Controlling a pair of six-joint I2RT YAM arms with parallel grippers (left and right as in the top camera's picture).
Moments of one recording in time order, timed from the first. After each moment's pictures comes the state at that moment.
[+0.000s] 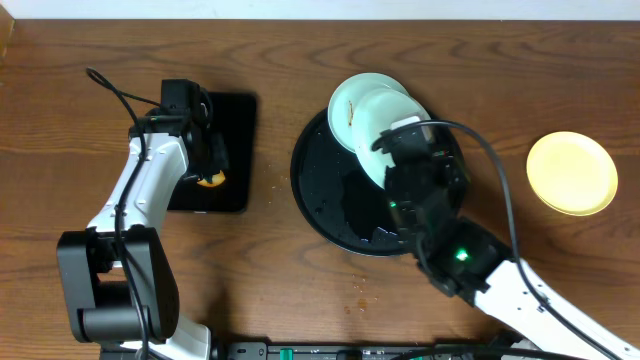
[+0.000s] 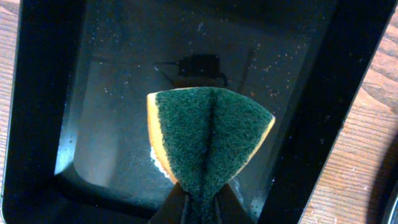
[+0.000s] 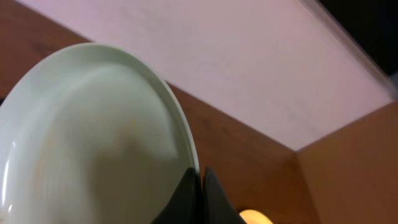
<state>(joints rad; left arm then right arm) 0.04 1.73 1.20 -0.78 -0.01 -0.20 0.80 1.20 0.88 -0.10 0.96 -0.24</state>
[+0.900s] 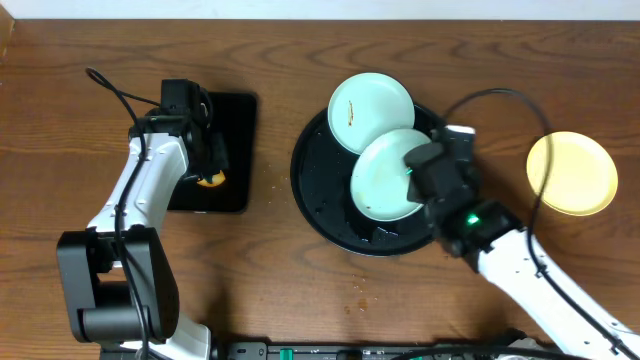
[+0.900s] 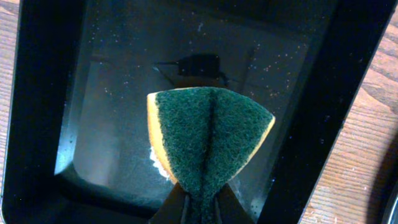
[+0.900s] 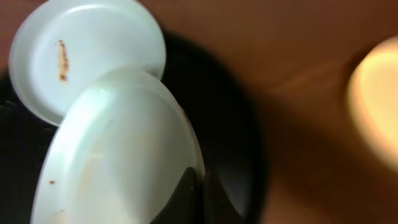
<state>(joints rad) 0.04 1.73 1.20 -0.78 -0.01 -0.20 0.53 1.28 0.87 -0.50 0.43 0.64</state>
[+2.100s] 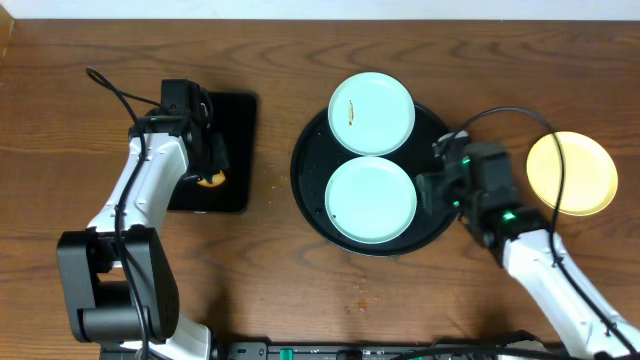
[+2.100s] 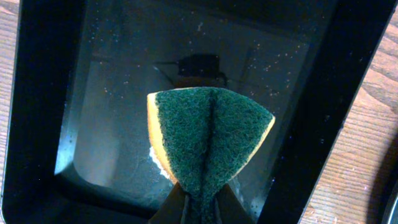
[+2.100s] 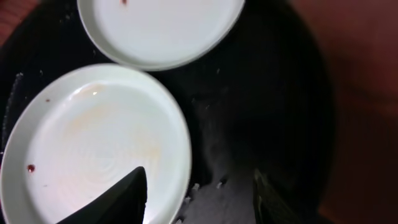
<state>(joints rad) 0.04 1.73 1.20 -0.78 -0.01 -0.20 0.20 1.30 0.69 -0.23 -0.18 0.04</state>
